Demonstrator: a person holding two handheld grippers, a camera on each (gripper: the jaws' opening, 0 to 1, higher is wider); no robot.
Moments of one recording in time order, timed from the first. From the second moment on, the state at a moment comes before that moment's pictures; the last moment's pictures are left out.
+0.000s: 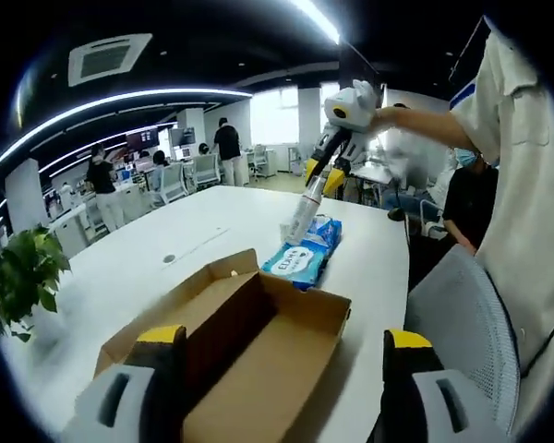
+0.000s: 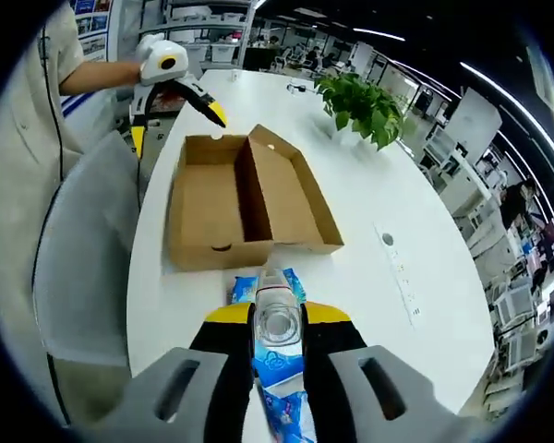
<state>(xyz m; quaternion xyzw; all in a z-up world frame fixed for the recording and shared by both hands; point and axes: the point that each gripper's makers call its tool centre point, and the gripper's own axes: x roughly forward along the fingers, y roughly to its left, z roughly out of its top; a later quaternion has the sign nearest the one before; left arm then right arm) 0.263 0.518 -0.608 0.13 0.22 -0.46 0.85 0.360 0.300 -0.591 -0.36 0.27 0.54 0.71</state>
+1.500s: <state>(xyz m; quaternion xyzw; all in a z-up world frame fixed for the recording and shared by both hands) 0.247 0.600 -0.618 0.09 0.23 -0.32 0.91 0.463 0.300 -0.685 -0.49 0.38 0.52 0.58</state>
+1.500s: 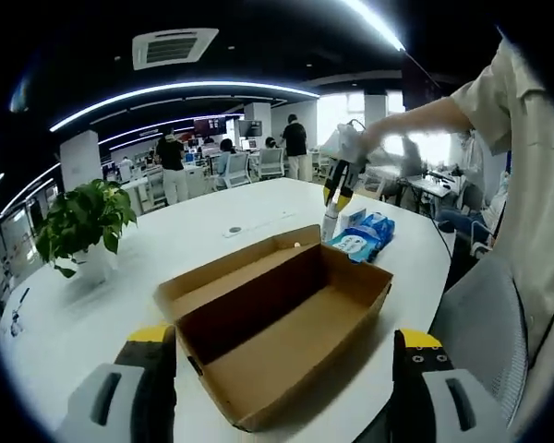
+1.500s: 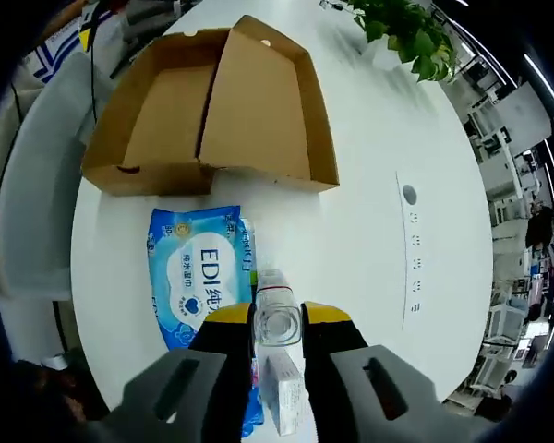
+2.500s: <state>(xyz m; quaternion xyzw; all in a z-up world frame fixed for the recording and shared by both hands) 0.243 0.613 -0.638 0.07 0.26 -0.30 0.92 0.470 0.302 -0.697 -0.51 0.41 0.51 0.56</state>
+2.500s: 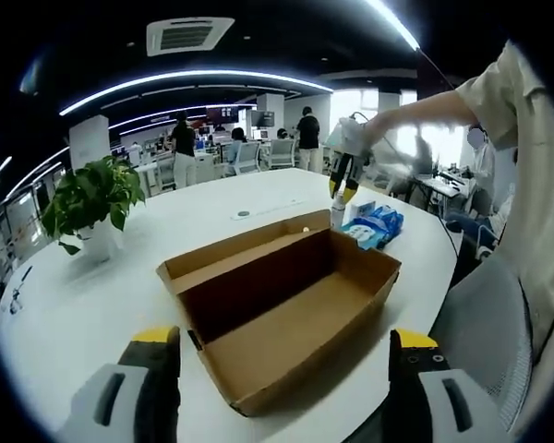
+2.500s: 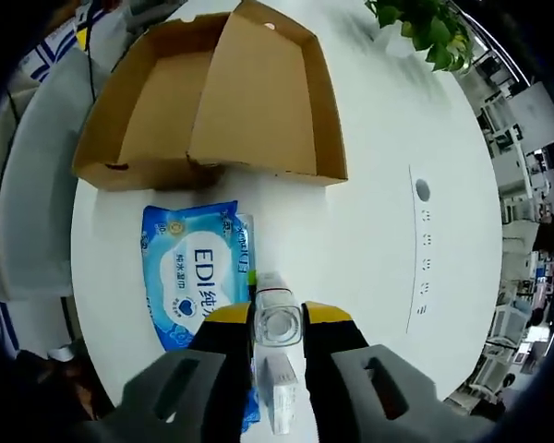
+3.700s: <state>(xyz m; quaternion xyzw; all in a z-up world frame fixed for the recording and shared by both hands) 0.247 0.668 -0.673 0.05 0.33 -0.15 0.93 0.476 0.337 -0.654 -0.44 0.36 0.48 0.67</state>
